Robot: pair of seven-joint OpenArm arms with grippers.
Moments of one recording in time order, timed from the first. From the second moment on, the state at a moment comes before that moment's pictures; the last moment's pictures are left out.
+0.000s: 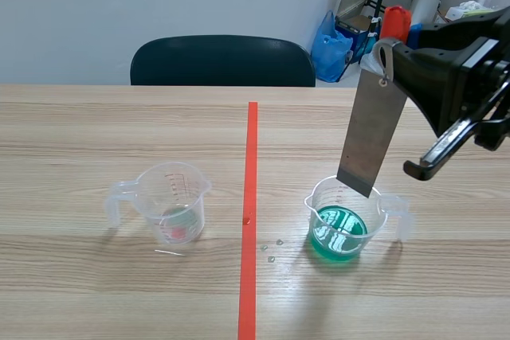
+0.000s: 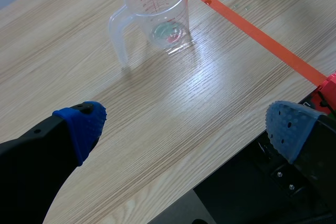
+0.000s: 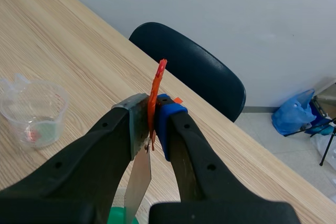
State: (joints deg) left arm 80.4 -25.8 -22.6 116.2 2.9 -18.7 -32.8; right arm -28.8 43.2 2.1 123.3 18.1 16.4 6.3
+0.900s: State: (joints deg) left arm 80.4 -28.0 -22.6 116.2 2.2 -18.6 -35.6; right arm -28.8 43.2 2.1 123.3 18.1 16.5 6.3
